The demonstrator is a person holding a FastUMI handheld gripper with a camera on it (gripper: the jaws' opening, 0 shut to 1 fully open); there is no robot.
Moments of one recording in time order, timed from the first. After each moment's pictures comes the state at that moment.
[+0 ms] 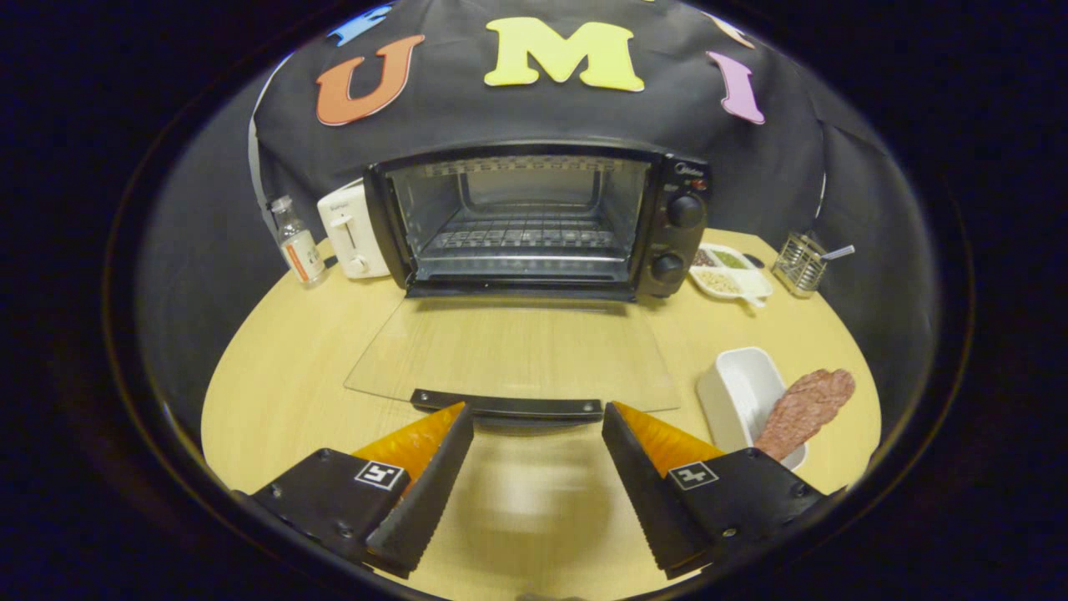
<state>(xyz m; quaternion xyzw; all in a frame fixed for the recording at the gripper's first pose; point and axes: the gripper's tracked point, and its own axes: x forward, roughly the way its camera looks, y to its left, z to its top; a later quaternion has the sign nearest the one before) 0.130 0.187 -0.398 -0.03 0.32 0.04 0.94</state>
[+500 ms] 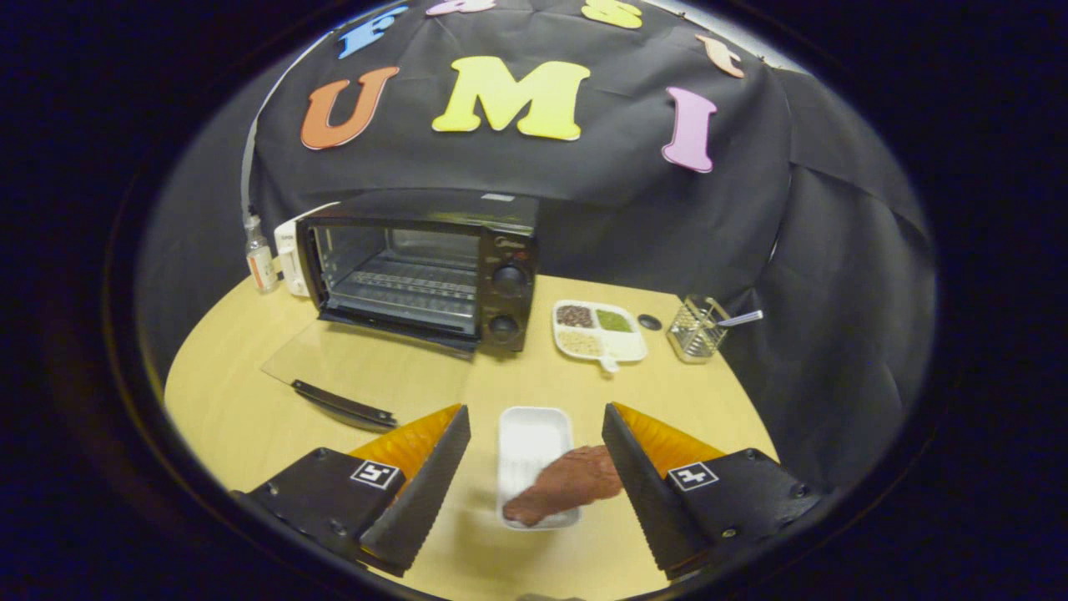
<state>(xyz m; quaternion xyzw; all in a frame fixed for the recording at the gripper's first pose) 0.143 0.006 -0.328 -0.10 0.26 0.01 0.96</state>
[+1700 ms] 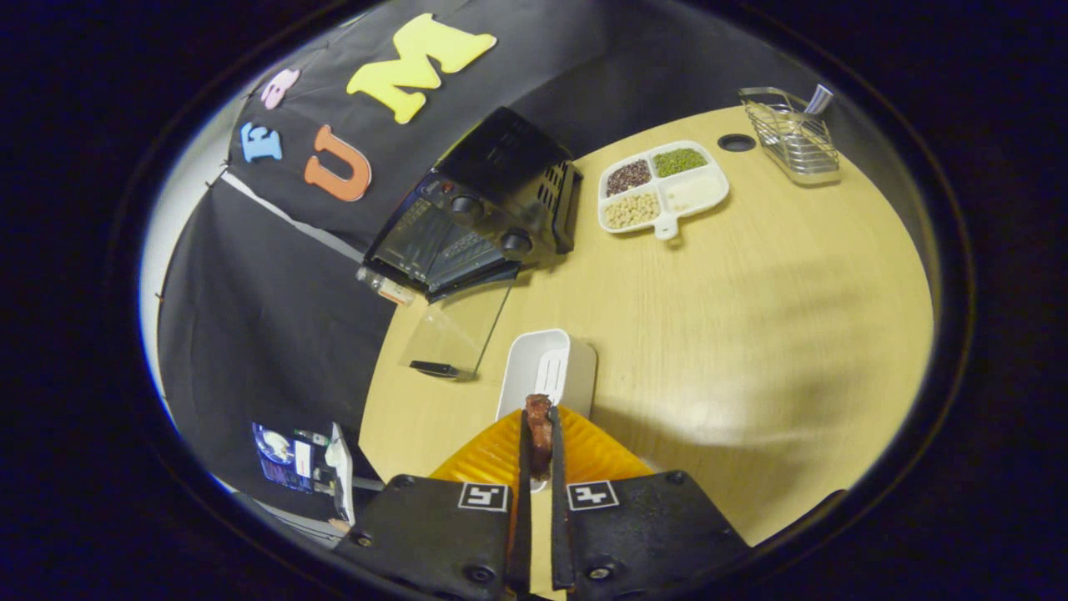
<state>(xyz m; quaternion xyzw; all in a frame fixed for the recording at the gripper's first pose) 0.134 -0.041 -0.380 0.21 0.46 0.29 0.81</state>
